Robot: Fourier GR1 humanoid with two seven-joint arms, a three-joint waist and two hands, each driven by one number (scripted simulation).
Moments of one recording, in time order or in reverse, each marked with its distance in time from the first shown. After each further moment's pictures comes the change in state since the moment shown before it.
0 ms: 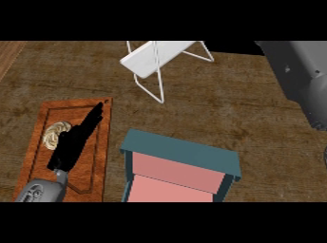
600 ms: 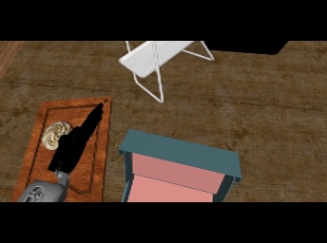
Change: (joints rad) left arm 0.011 -0.011 0.000 -0.002 -0.012 0.007 -0.026; right arm 0.128 -0.290 -0.036 0.004 -0.013 0.085 0.004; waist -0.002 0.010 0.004
